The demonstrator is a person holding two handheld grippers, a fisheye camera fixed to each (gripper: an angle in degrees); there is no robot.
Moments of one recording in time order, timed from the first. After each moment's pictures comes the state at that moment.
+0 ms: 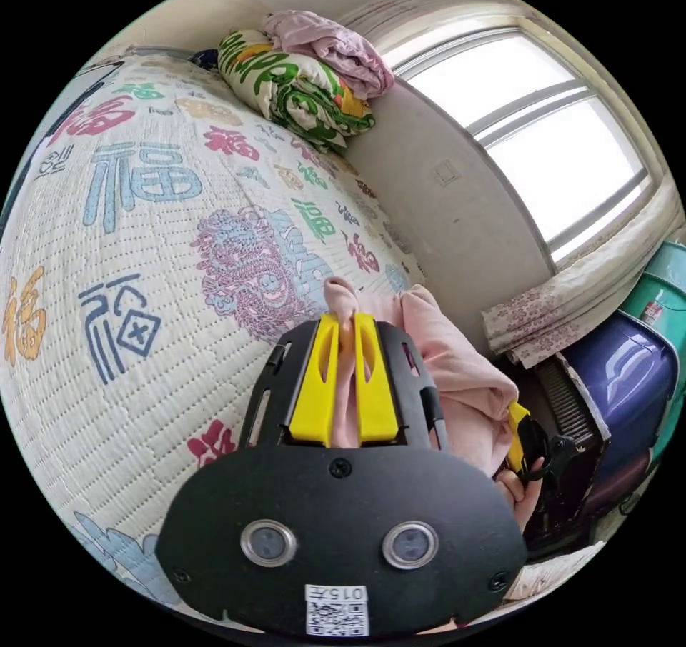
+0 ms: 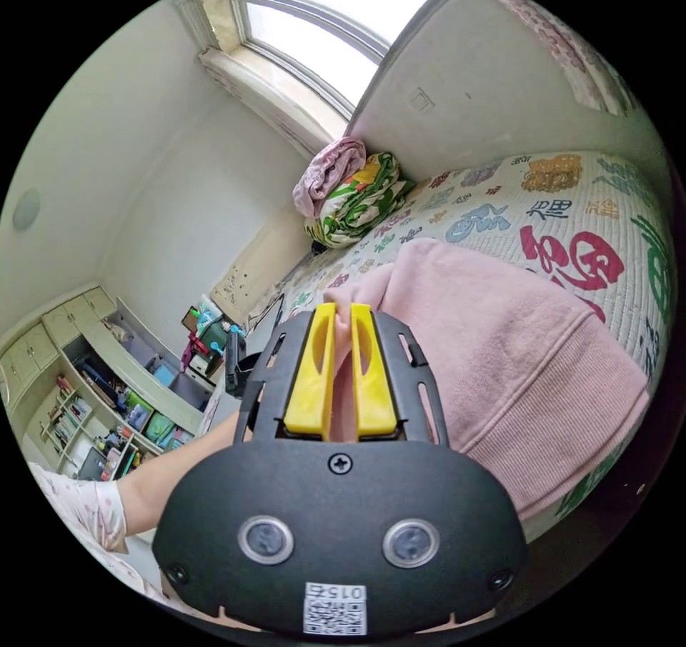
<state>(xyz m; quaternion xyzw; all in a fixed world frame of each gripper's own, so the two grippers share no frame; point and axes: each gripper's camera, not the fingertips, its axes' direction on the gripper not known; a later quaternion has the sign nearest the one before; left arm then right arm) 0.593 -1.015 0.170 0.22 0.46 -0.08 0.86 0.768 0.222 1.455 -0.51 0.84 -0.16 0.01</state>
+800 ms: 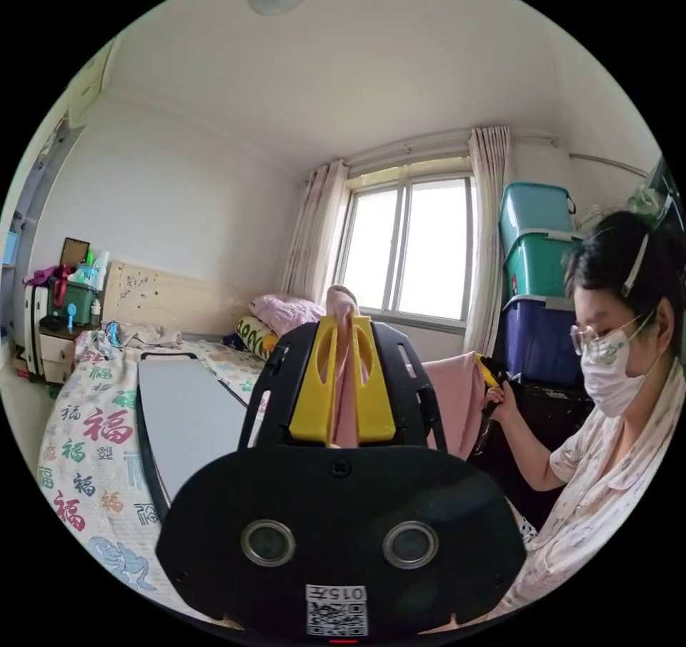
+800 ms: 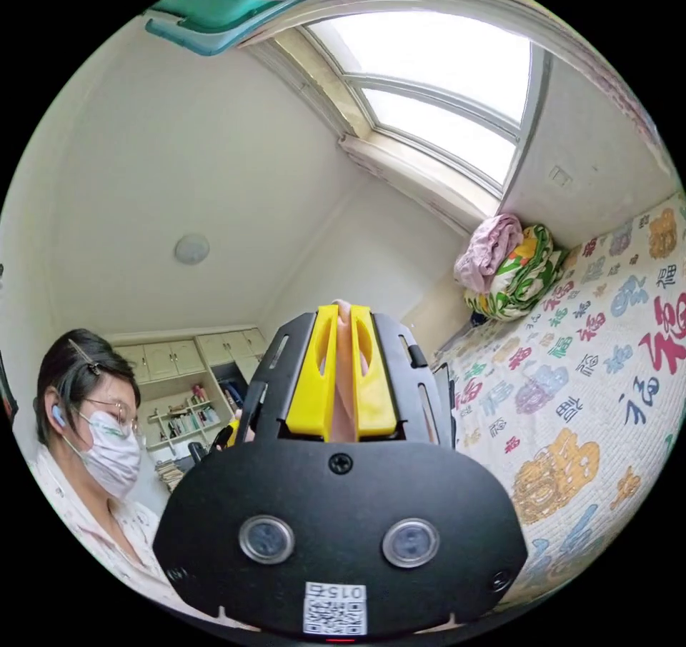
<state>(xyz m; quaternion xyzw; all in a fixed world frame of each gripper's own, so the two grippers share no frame) 0.053 -0.149 -0.304 0.63 0.24 -0.03 0.74 0.703 0.480 1.712 -0.56 0.75 -0.09 0.34</state>
